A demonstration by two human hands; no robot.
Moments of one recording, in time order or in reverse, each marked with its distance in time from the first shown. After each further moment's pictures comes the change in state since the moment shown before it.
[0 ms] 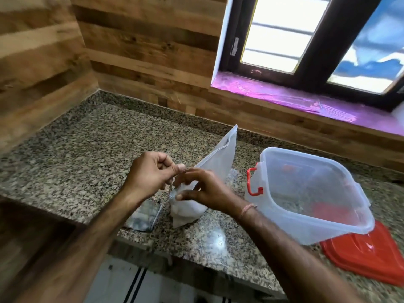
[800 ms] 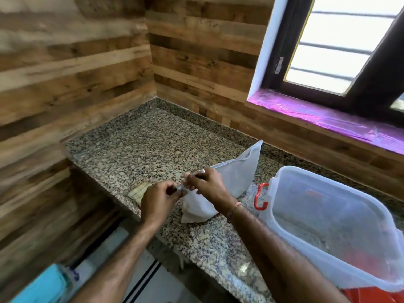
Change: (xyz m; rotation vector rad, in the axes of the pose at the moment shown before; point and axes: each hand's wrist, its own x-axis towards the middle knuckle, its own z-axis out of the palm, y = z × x) left_hand -0.071 -0.029 0.078 0.297 0.437 -0.197; right_hand 0.004 0.013 0.003 0.410 0.011 0.160
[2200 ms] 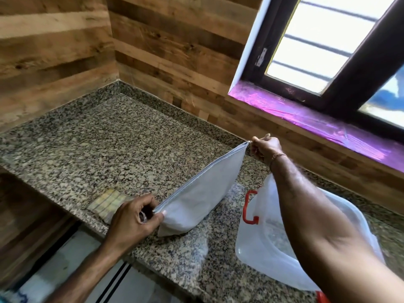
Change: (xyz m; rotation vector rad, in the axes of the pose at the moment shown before) left_hand 0.032 -0.052 0.012 -0.205 -0.241 0.251; right_hand 0.123 0.064 -0.220 0.284 0.735 0.527
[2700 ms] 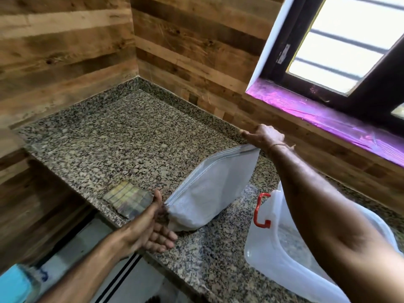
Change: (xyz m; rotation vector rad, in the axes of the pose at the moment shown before) left_hand -0.006 0.013 -0.001 -0.764 -0.475 -0.892; right_hand -0.023 -0.037 0.047 -1.315 -0.048 -0.419
